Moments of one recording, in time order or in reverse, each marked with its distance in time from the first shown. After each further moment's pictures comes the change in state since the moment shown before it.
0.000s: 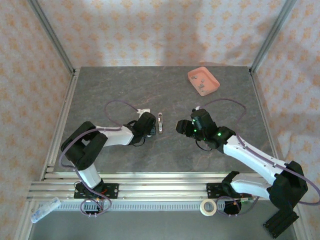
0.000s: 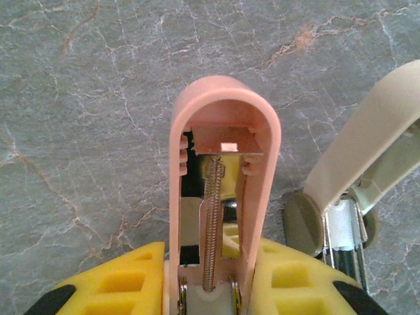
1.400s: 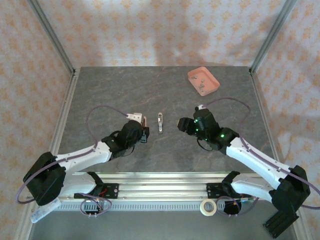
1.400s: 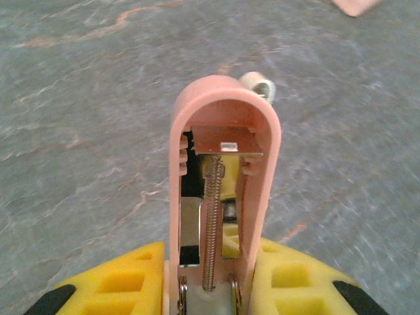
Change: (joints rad) left arm -0.069 -0.497 -0.223 -0.100 -0.013 0.055; right arm 0.000 -0.050 0.001 0.014 0.065 -0.002
